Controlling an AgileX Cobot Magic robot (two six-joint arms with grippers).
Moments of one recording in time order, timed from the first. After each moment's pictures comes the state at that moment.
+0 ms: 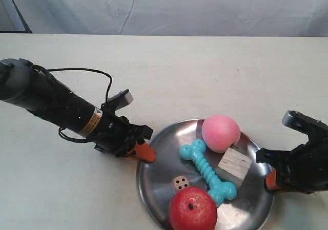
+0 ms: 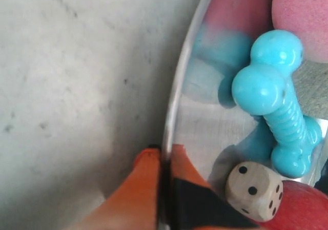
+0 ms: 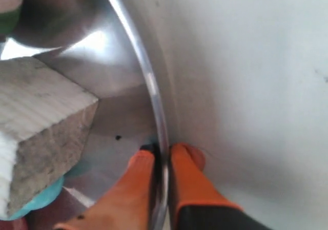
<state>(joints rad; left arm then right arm) -0.44 2.03 -0.90 1.77 -0.80 -2.11 -0.09 1.56 -0.43 0.86 0.56 -0.57</state>
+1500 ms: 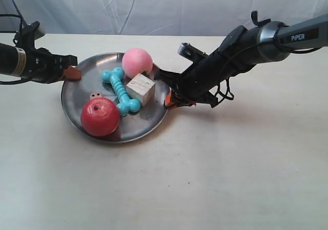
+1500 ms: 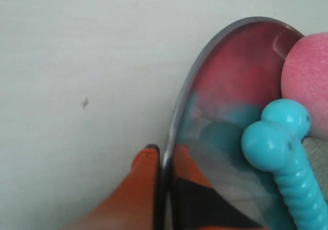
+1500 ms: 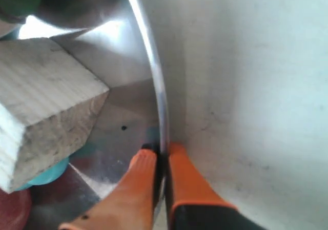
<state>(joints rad) 0.05 2.03 -1.12 1.77 -0.60 -1.89 0.28 2.19 -1.38 0.94 0.65 -0.32</state>
